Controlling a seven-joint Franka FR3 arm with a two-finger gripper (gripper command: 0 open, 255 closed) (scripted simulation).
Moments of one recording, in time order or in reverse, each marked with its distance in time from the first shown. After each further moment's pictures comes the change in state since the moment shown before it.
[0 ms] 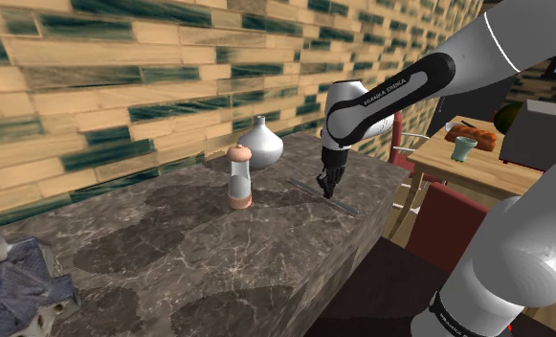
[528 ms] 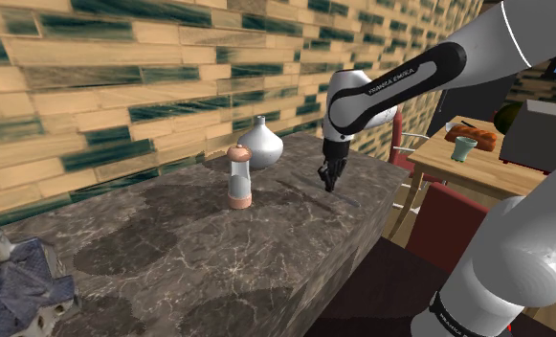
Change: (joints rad) arm -0.001 -0.043 0.002 0.033 -0.002 -0.075 0.002
